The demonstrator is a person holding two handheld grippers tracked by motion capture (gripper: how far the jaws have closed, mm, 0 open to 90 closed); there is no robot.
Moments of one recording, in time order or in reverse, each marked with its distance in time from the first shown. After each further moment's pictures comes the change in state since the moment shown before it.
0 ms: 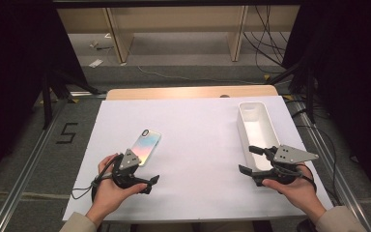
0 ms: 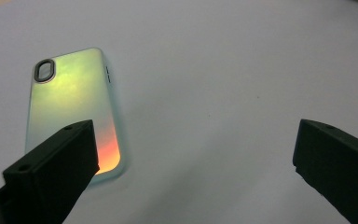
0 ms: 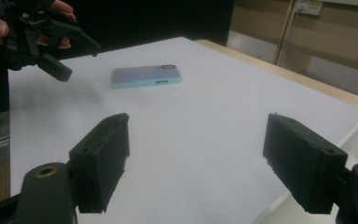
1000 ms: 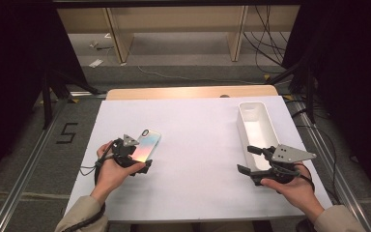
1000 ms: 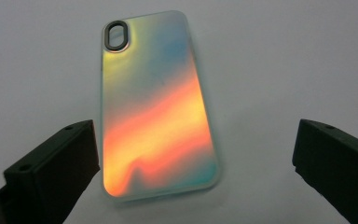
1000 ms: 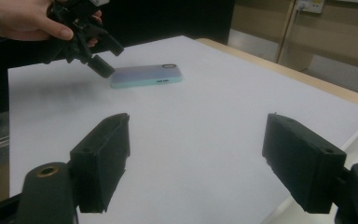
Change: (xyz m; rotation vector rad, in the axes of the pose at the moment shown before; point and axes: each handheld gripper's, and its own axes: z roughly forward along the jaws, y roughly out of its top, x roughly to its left) left arm 0.053 0.015 0.038 0.174 0.148 -0.108; right arm 0.000 0.000 0.004 0.005 0.004 0.004
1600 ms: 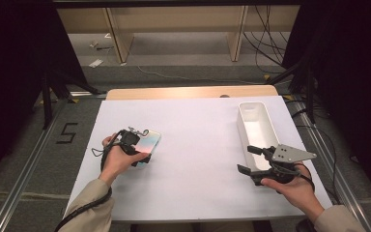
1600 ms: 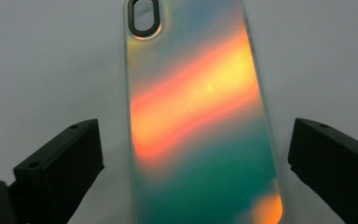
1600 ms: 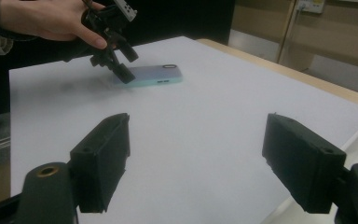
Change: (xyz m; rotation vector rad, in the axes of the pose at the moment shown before) left arm 0.017 0.022 0.036 0.169 0.055 -0.009; right arm 0.000 0.000 0.000 -0.003 0.003 0.005
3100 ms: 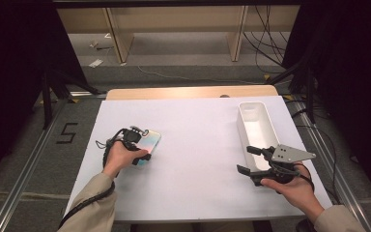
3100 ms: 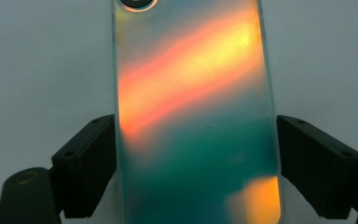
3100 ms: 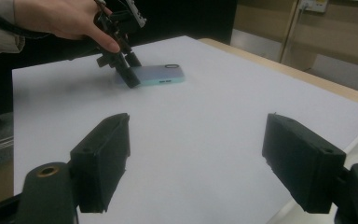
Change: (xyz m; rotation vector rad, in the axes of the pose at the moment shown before) left arm 0.005 0.008 0.009 0.122 -0.059 -0.066; right arm 0.001 0.000 0.001 0.002 0.009 0.002
